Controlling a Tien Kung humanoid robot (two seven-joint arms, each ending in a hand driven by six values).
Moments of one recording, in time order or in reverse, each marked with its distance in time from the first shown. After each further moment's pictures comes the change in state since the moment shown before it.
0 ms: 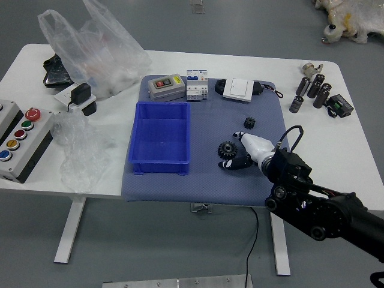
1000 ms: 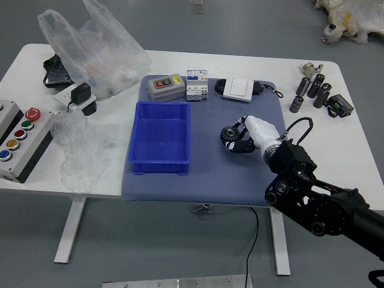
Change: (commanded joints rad) left arm 0.002 -0.001 0.001 0.000 -0.008 -0.004 -0.009; right arm 0.000 -0.006 0.102 0.036 -0.064 -0.106 0.034
